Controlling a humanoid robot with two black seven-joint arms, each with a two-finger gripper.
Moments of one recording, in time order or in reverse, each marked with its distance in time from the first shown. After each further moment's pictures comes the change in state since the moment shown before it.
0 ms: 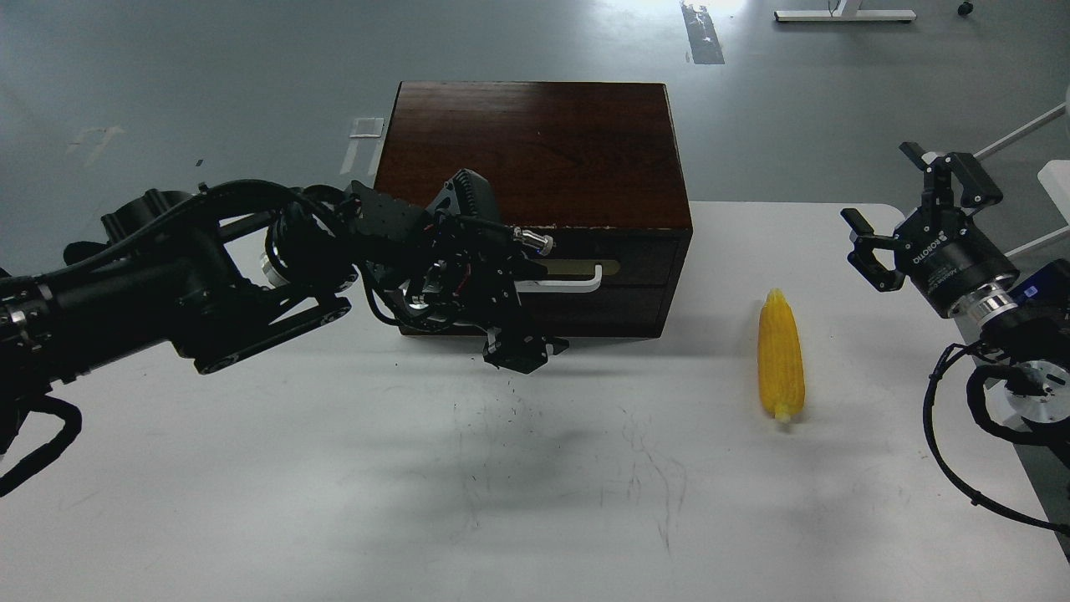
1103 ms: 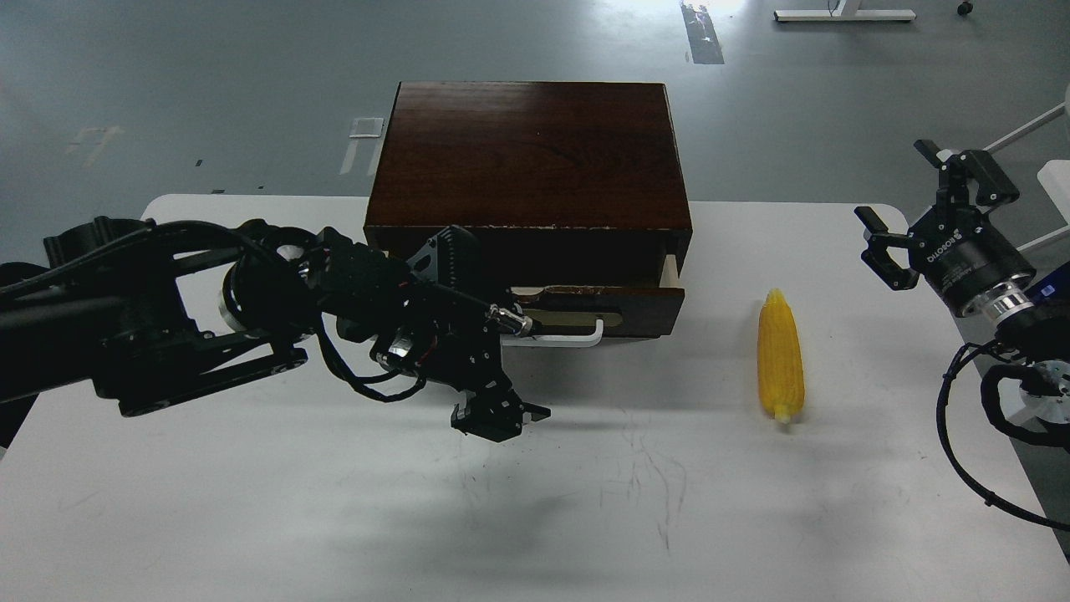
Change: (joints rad) left arm 0.004 0.183 0.057 -0.341 0.000 -0.014 0.000; right arm -0.006 -0.026 0.005 0.004 0.000 0.000 0.000
